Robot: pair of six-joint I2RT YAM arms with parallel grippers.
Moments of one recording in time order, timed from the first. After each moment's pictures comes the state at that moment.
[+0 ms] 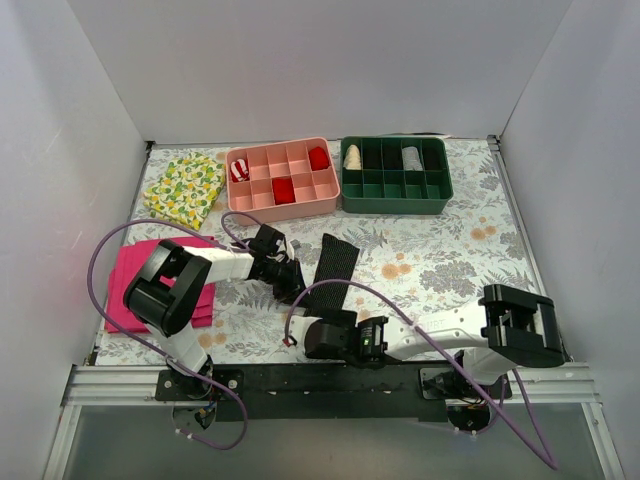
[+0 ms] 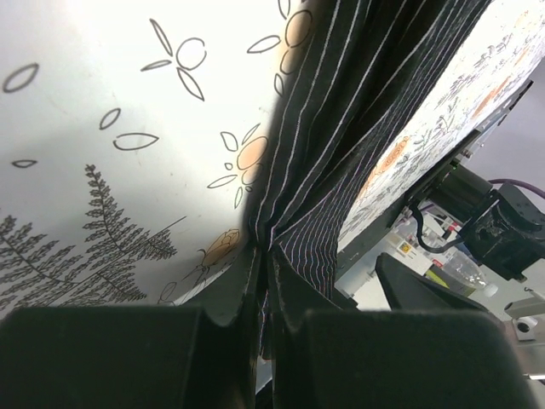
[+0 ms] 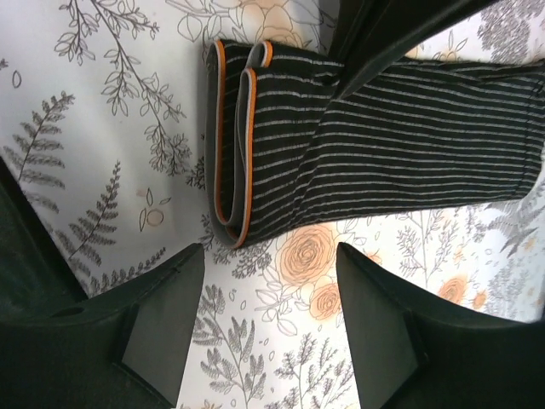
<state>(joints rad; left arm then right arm) -0.52 1.71 0.76 -0.21 0.64 -0.71 1.49 1.50 0.78 -0.30 0.47 -0.14</state>
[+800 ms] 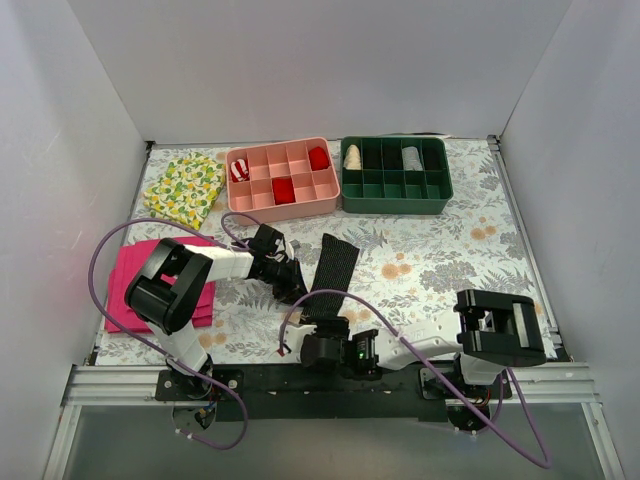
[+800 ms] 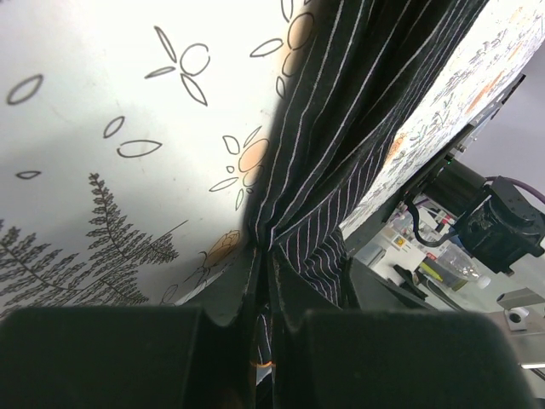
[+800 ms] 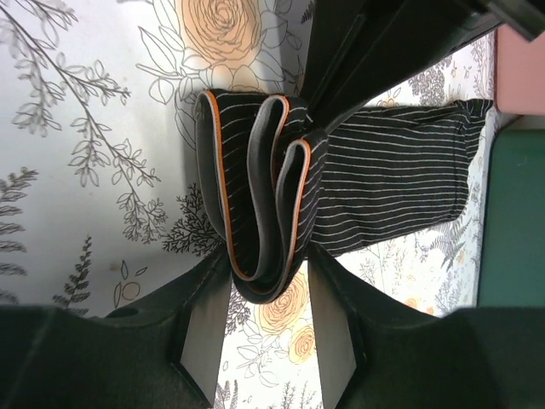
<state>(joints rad) -0.51 1.73 0.77 -0.21 0.67 -0.70 1.56 1.63 0.72 -0.01 0.71 -0.26</state>
